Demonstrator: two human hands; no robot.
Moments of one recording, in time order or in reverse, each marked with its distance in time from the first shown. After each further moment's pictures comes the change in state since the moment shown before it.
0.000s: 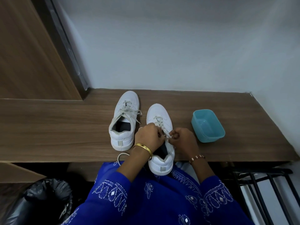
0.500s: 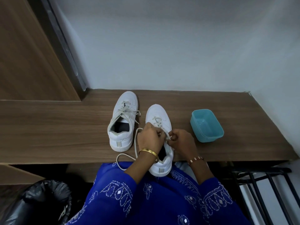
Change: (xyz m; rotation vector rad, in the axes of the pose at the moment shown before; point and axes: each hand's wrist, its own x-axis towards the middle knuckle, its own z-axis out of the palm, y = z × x) left_hand 0.000 0.008 0.023 -0.197 0.160 -0.134; right_hand -0.006 -0.002 -0.001 -0.036 -0.026 -0.014
